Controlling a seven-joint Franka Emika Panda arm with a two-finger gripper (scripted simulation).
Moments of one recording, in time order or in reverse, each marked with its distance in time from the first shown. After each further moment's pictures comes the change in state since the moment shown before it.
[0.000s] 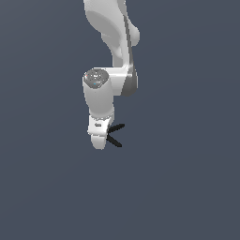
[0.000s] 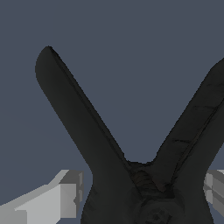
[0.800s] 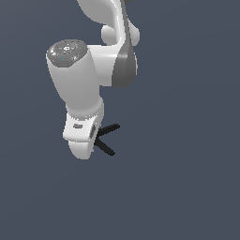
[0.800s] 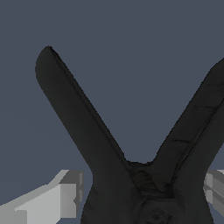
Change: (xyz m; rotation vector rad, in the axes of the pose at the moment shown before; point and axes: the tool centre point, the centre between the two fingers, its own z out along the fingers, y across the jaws) arm -0.014 0.076 -0.096 0.001 -0.001 0.001
